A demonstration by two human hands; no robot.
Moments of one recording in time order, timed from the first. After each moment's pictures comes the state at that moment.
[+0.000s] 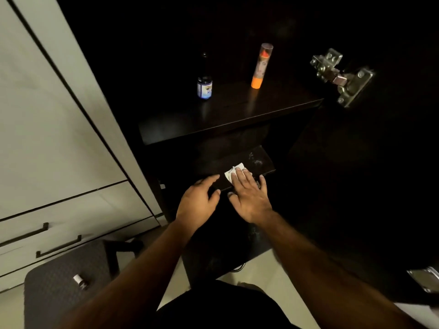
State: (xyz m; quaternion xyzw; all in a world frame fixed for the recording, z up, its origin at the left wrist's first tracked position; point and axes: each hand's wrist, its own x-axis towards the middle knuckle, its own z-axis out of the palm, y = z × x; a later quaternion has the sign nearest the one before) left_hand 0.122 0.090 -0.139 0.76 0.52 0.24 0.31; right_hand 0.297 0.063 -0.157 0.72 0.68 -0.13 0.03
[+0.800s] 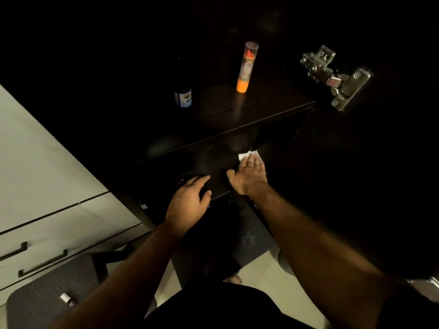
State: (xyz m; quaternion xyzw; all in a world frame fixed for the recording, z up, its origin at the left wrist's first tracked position) left_hand 0.136 0.121 -0.135 0.79 0.51 0.18 0.28; right_hand 0.324 0.138 -0.131 0.81 0.54 -0.19 0.13
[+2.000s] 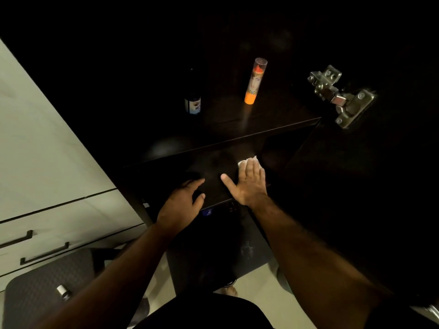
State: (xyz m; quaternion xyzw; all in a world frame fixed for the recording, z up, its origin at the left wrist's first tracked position) left_hand 0.125 0.121 -0.120 0.75 0.57 0.13 0.30; right_hand 0.329 0.139 -0.149 0.78 0.59 -0.16 0.07
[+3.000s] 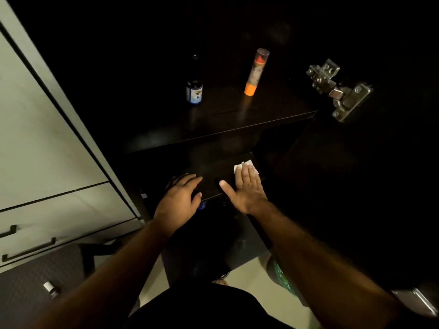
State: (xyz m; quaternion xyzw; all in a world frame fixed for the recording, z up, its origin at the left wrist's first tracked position) left_hand 0.118 0.119 -0.145 0.81 0.52 0.17 0.22; right_hand 0.323 0.100 -0.143 0.76 0.61 -0.18 0.12
